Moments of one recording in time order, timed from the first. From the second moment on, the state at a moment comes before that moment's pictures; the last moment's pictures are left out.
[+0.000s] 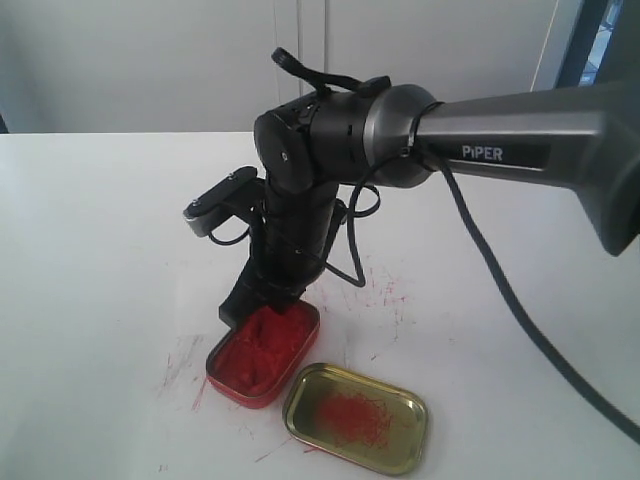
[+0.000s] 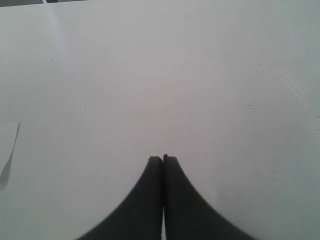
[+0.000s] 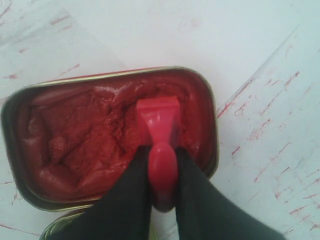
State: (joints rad) left arm 0.04 -0.01 0.03 -0.10 0.42 0.15; right arm 0.76 2.07 -1.59 0.00 0.92 -0.18
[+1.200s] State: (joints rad) left arm 0.04 -0.01 0.03 -0.10 0.42 0.15; right arm 0.76 2.30 -2.08 0.00 1.13 -0.15
